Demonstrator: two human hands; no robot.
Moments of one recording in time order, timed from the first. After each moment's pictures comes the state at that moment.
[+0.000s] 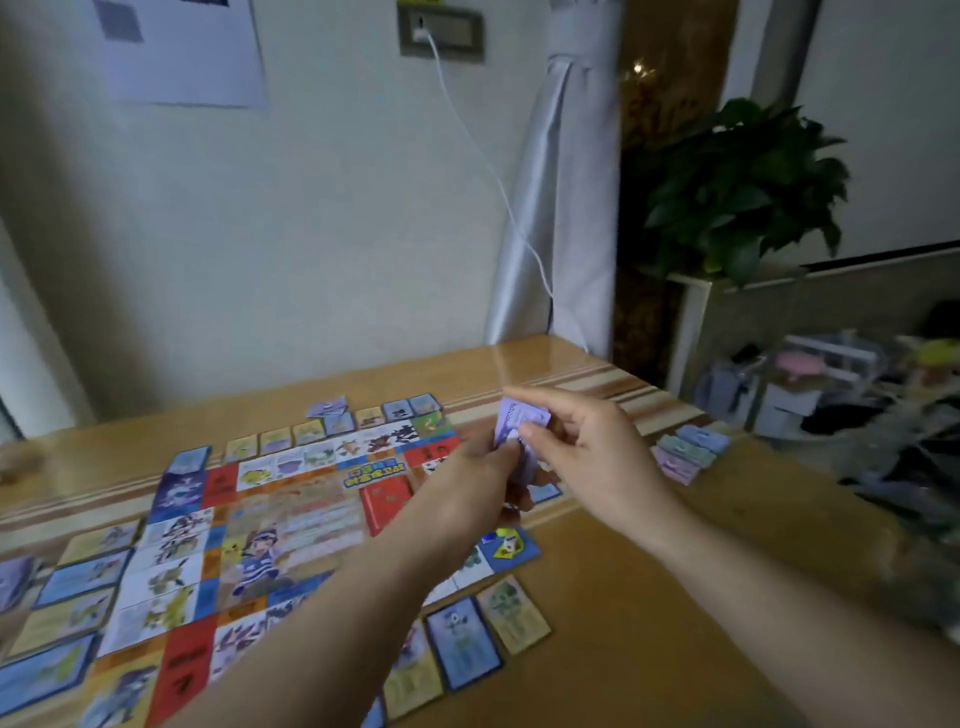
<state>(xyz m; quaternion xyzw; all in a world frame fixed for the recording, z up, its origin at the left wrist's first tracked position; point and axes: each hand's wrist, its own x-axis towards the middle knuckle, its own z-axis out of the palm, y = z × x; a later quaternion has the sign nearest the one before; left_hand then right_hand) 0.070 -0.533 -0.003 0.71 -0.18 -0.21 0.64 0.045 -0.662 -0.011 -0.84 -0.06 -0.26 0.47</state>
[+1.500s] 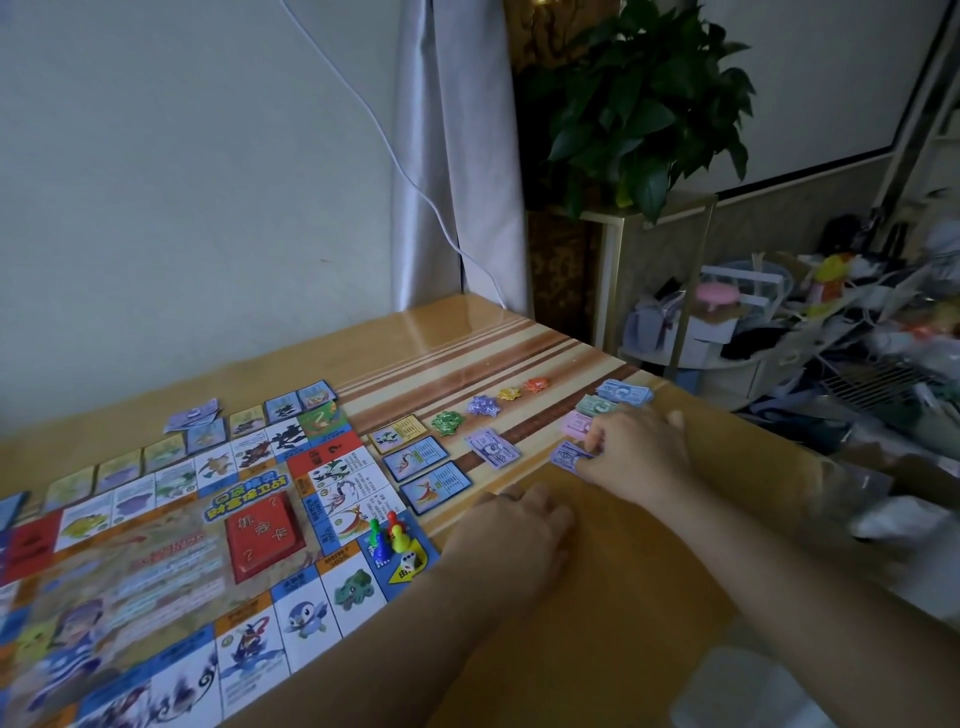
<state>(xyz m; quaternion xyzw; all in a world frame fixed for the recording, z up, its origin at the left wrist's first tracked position) 0.091 -0.649 -0.090 0.83 -0.55 -0.01 -0.09 0.062 -0.819 -0.091 -0.95 0.27 -0.11 0.06</state>
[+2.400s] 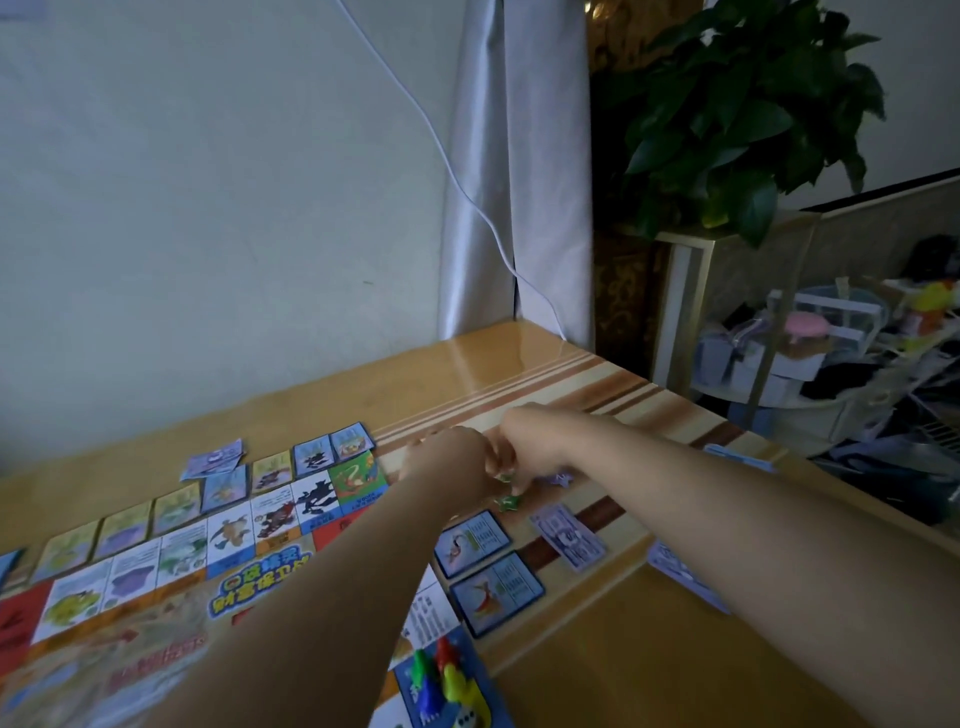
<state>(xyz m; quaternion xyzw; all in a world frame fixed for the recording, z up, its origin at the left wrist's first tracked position) 0.290 -0.658 -0.082 0.94 -0.33 -0.06 0.03 0.247 -0.777 -0.054 -0.99 0.02 0.14 0.08</state>
